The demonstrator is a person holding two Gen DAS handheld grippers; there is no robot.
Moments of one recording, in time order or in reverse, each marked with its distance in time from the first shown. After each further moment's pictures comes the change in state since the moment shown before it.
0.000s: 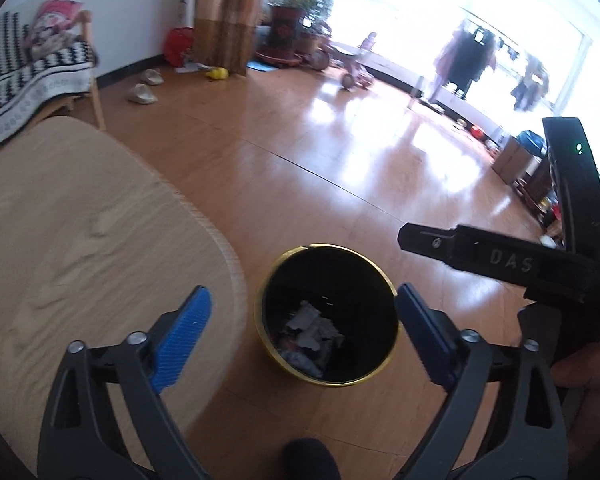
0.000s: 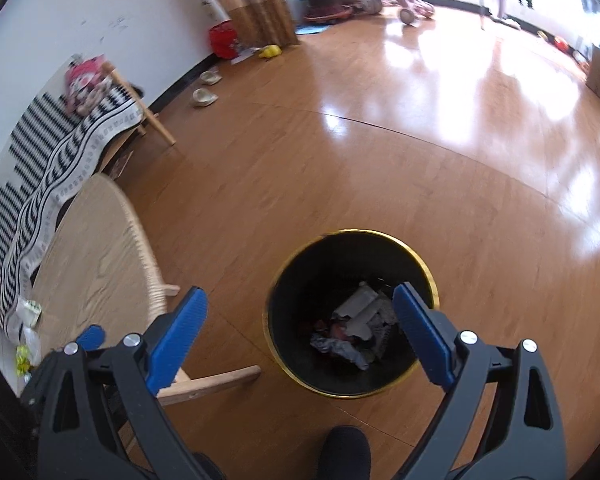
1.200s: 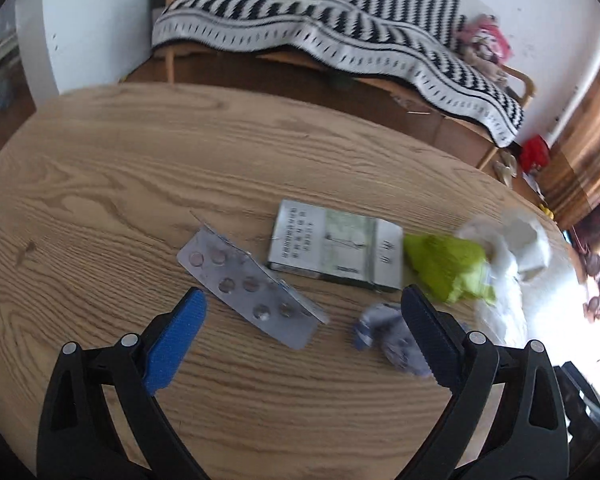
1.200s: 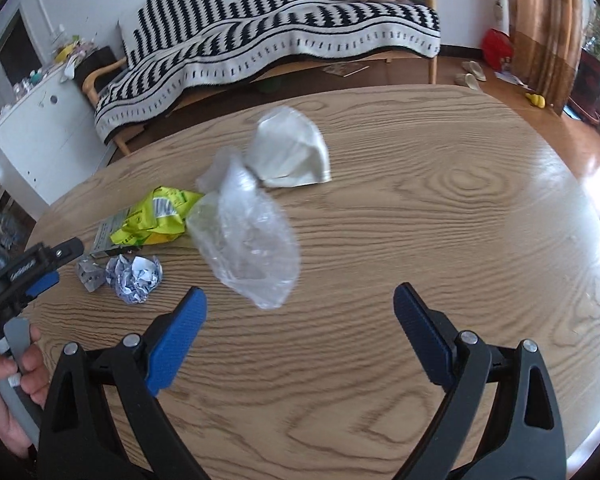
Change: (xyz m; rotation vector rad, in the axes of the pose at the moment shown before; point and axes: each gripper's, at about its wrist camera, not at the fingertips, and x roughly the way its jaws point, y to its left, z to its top) left arm -0.302 0.456 -0.191 -0.965 -0.114 0.742; right arm 0.055 0.495 -0.171 -0.737 0.139 0.353
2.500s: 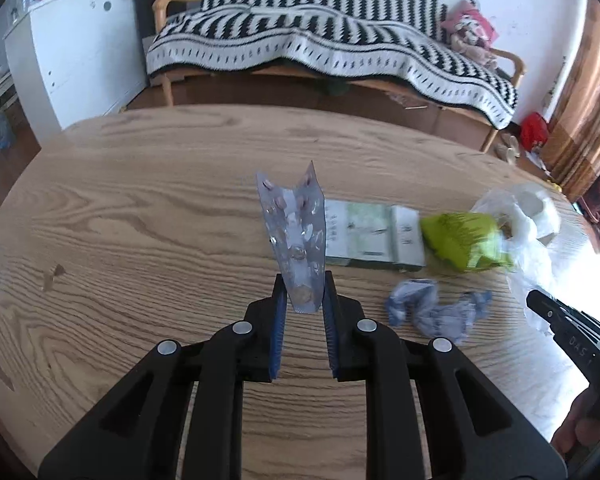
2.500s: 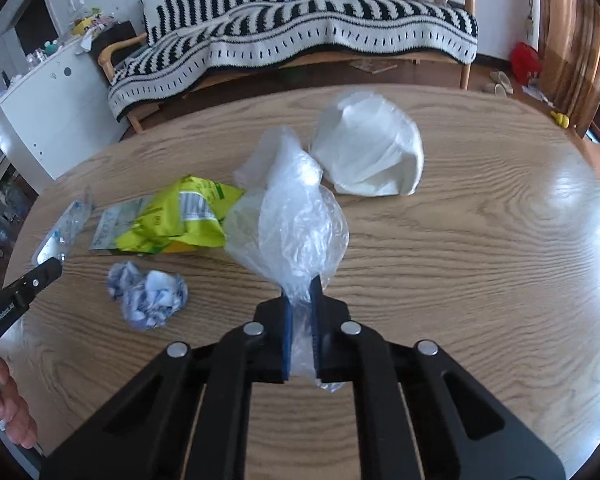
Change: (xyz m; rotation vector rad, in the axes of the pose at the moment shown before) left arm -0.023 0.005 -0.014 0.137 -0.062 0.037; right arm 0.040 0.039 0.016 -0.088 0.013 0.029
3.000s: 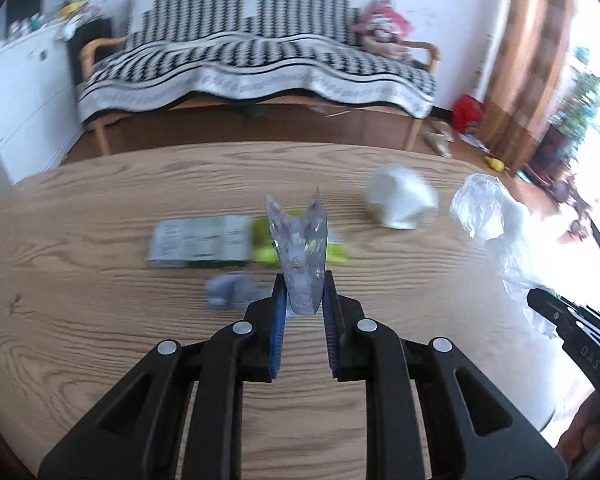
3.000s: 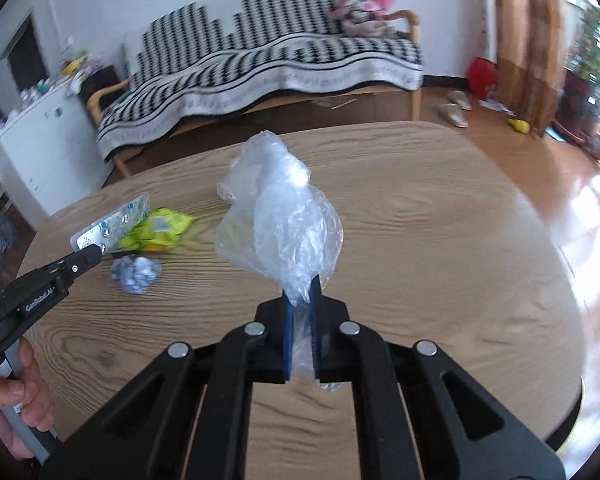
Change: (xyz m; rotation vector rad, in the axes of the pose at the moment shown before) left arm -0.057 -0.129 -0.030 0.181 -0.071 -0.185; right arm -0.124 -0.091 -0.044 0.090 -0.140 -0.082
